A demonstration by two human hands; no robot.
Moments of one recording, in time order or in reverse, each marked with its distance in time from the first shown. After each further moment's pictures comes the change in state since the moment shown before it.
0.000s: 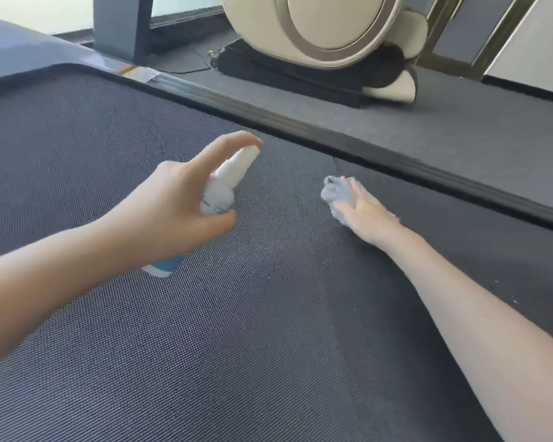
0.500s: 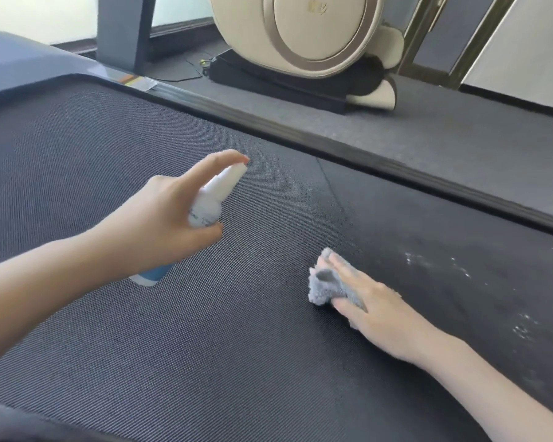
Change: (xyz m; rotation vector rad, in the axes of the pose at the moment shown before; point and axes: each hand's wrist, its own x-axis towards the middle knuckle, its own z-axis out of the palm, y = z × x) left_hand -0.048 0.026 -0.016 0.033 -0.017 0.019; right_hand -0.194 0.003 0.002 0.057 -0.268 -0.184
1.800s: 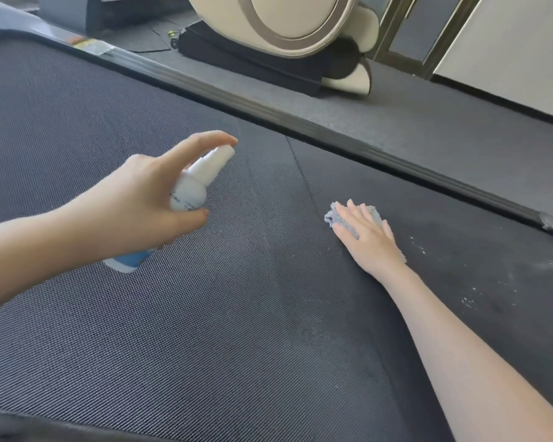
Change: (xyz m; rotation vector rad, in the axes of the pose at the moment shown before) left_hand 0.002 0.020 0.023 -0.037 -0.024 0.023; right_hand 0.056 0.100 -0.028 -0.250 0.326 0.255
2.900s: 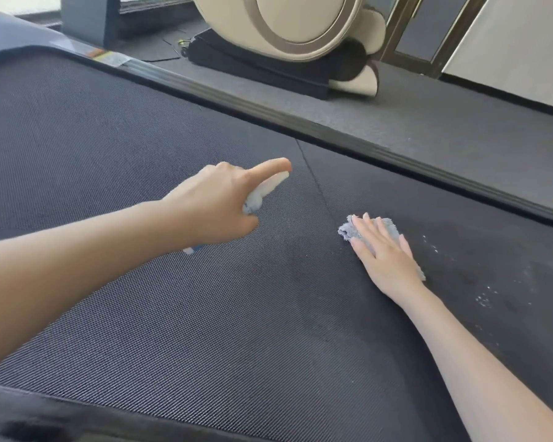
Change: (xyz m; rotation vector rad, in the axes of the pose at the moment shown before) left_hand 0.036 0.002 0.035 0.227 -0.119 0.131; right_hand -0.034 -0.004 0.005 -0.005 0.024 0.031
